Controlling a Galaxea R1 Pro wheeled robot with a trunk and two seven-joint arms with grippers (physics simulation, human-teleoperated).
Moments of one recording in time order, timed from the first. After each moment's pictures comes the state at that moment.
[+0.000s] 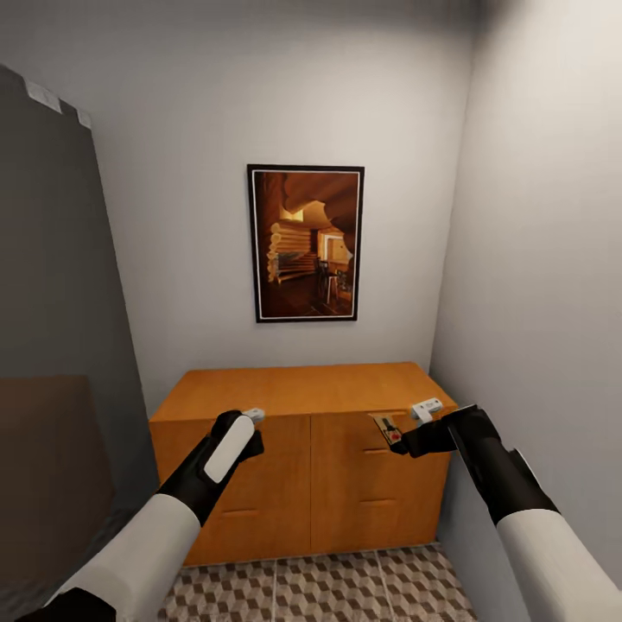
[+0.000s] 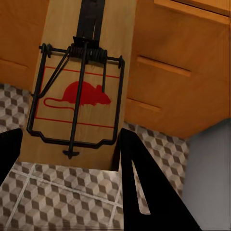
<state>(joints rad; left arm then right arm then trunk) -0.76 -0.10 -0.29 -0.84 0.89 0.70 0.89 -0.69 -0.11 0.00 -1.03 0.48 0.88 0.72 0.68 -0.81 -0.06</state>
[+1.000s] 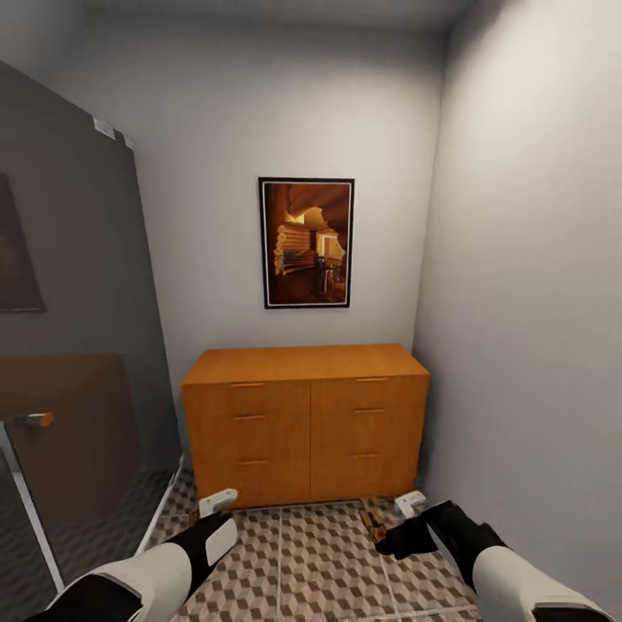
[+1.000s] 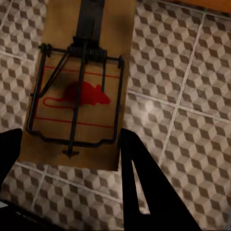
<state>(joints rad) -0.75 -0.11 -0.32 -0.05 0.67 0.06 0.50 -0.69 -0.03 0.00 -0.25 0.34 0.39 0.44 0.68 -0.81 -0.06</state>
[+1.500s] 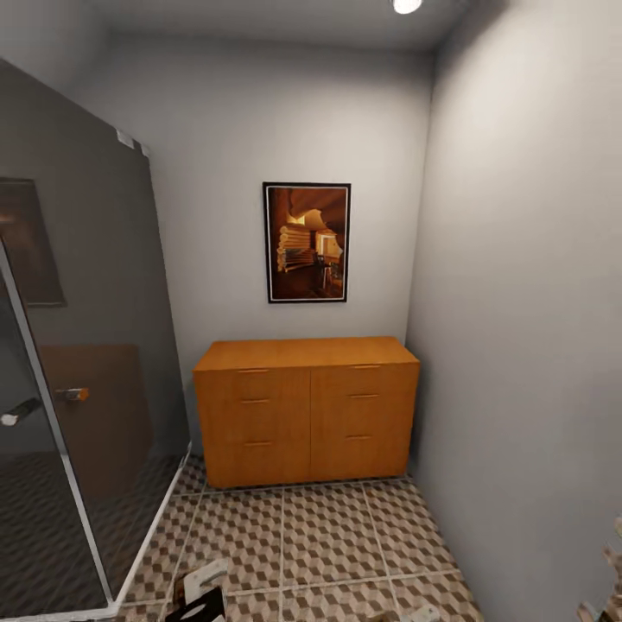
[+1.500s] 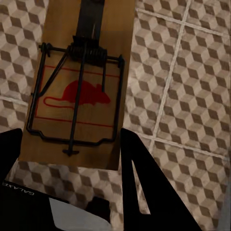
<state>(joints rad) -0.52 -0.11 -0.32 -0.05 0.66 -0.16 0.44 -0.48 0.03 0.00 0.03 0.33 0.02 0.09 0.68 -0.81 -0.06</state>
